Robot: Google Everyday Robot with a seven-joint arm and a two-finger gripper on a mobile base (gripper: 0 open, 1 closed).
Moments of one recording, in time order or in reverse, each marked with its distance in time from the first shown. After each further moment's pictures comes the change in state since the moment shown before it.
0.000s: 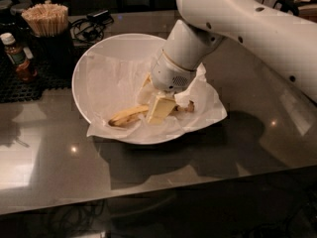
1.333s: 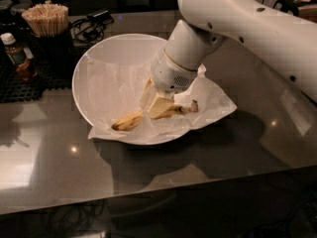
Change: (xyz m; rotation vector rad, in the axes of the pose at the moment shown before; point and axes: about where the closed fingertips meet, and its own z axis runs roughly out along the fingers) arm 0.003 -0.001 0.001 -0.002 0.001 0.002
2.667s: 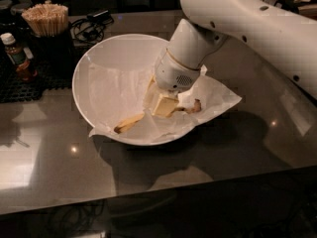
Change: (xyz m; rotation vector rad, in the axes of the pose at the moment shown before) arm 0.000 0.001 -0.004 0.005 0.009 0.000
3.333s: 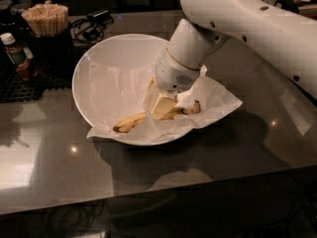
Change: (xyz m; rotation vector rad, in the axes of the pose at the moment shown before) arm 0.002 0.001 -0.001 0.002 0.000 0.008
